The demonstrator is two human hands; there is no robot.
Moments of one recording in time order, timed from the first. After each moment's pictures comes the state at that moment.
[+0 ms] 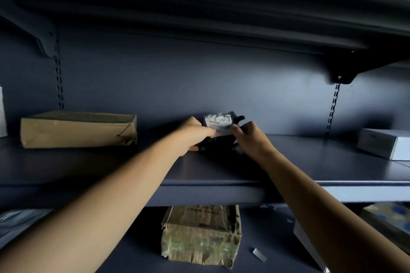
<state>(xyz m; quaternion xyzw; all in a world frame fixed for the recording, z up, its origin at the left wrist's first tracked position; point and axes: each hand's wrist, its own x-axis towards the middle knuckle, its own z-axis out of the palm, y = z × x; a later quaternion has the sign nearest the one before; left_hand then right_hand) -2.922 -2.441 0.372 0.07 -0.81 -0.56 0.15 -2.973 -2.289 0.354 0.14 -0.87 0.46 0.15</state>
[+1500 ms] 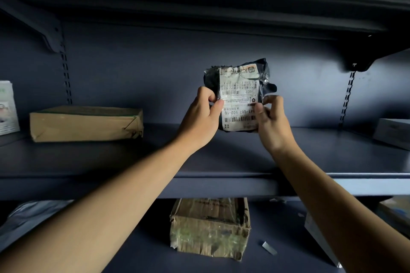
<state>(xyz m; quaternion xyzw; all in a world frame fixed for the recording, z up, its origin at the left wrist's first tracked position) -2.900 -2.431 0.368 -0.11 -0.81 -0.39 0.42 -2.950 -2.277 0.355 0.27 -0.71 0.58 0.28</state>
